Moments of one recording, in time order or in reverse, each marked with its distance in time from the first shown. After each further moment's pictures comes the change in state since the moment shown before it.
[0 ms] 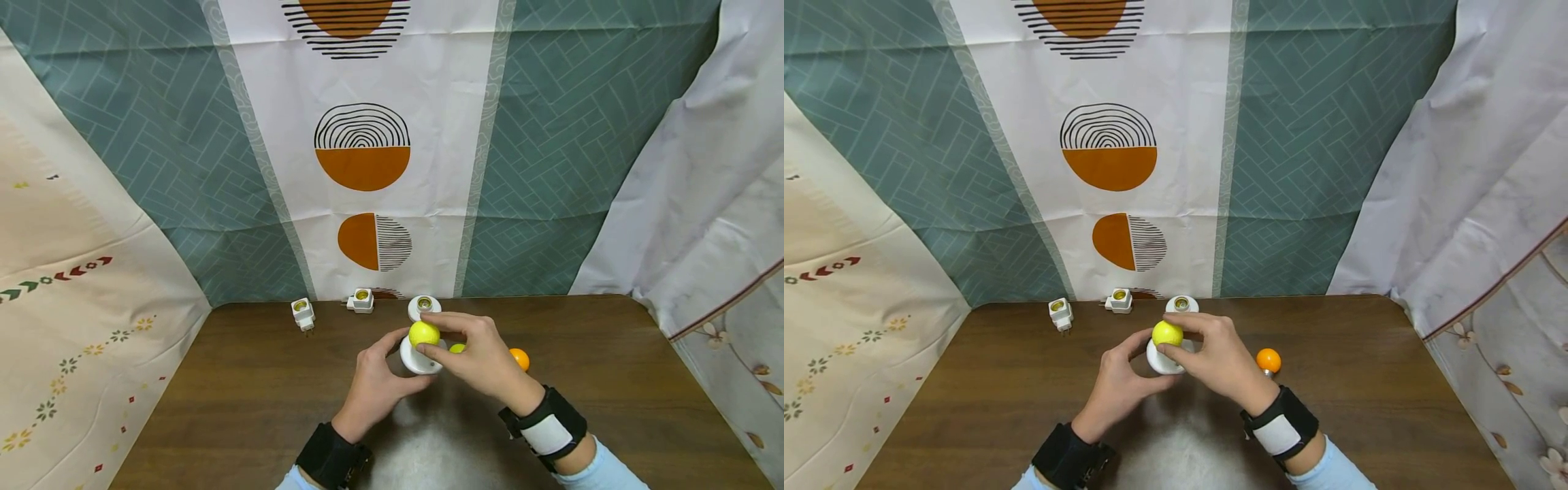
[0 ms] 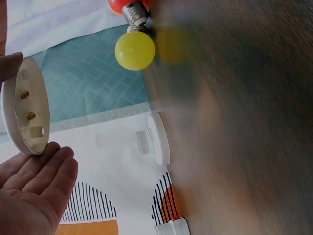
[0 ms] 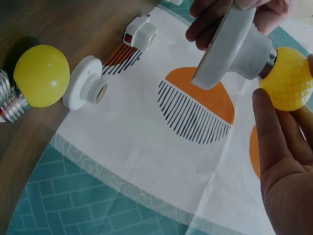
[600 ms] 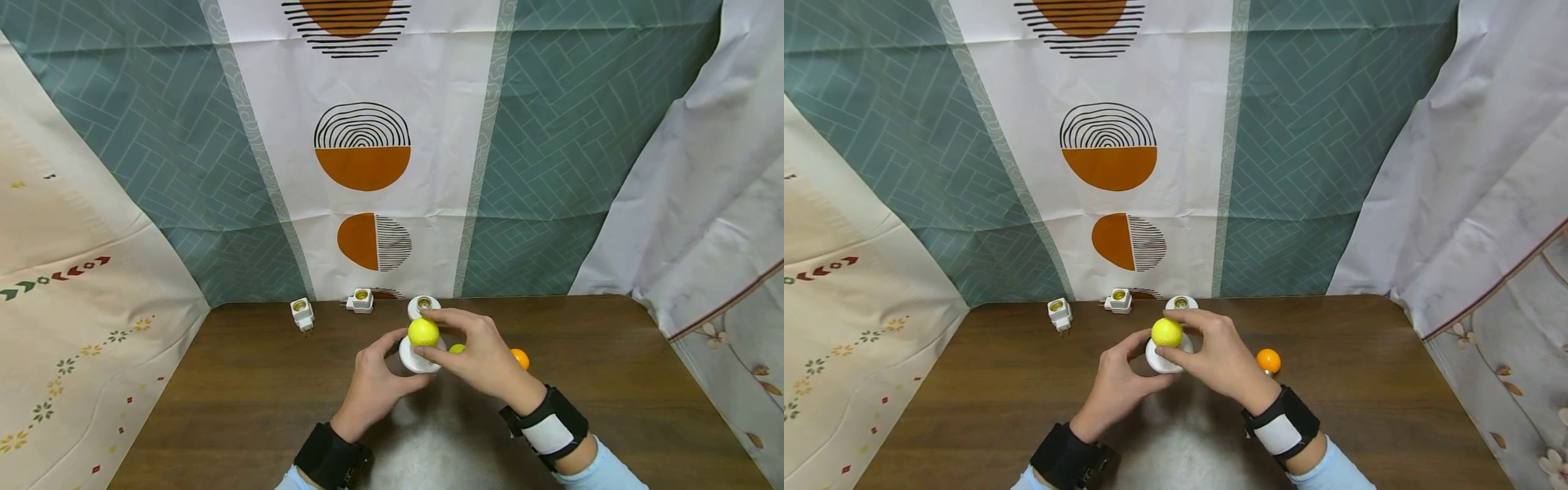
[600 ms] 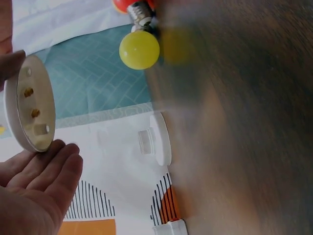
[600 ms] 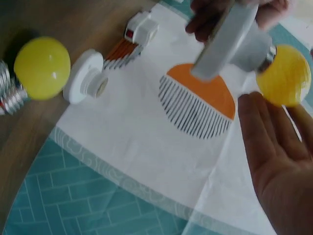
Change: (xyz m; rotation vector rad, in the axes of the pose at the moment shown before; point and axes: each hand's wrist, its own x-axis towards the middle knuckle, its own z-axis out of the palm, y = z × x) left_hand 0.001 -0.002 -0.001 -0.012 0.006 0.006; right_hand 0.001 0.019 0.001 -0.008 -0.025 -0.011
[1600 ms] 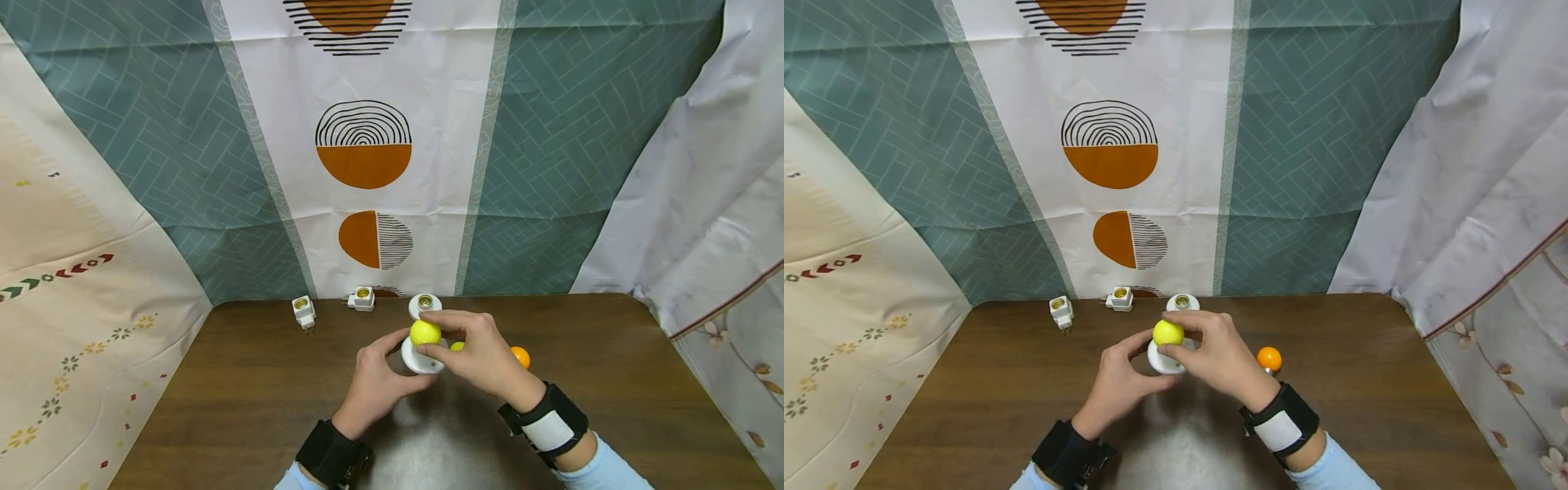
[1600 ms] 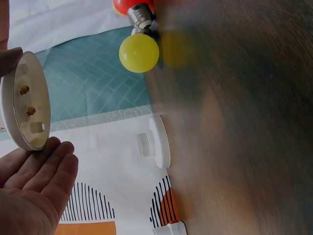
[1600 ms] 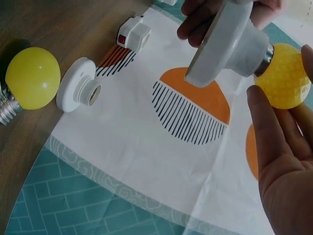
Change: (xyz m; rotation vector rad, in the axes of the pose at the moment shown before) left_hand -0.001 0.002 0.001 0.031 0.006 0.007; right_hand 0.000 -0.004 0.001 0.036 -0.011 0.012
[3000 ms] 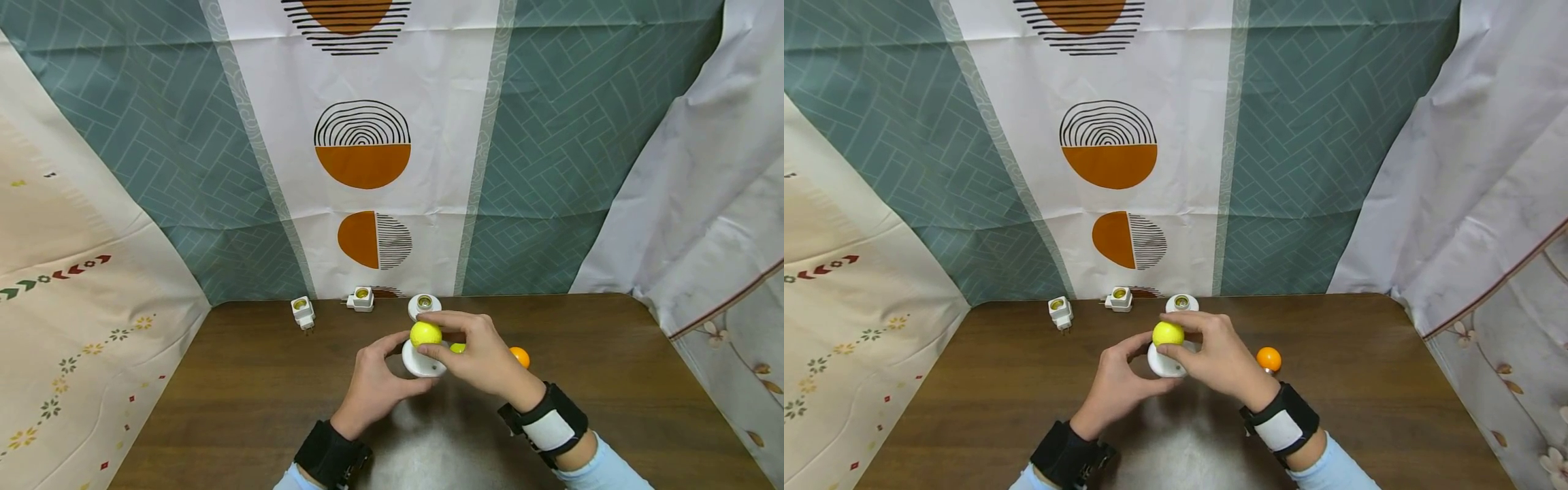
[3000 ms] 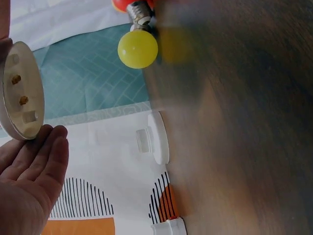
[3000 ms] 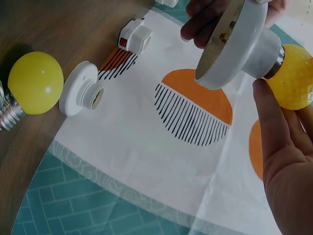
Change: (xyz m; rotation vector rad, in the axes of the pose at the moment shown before) left_hand -0.001 0.000 -0.001 -0.016 -0.010 0.036; right_hand 0.000 0.002 -0.001 0.036 -0.041 -0.010
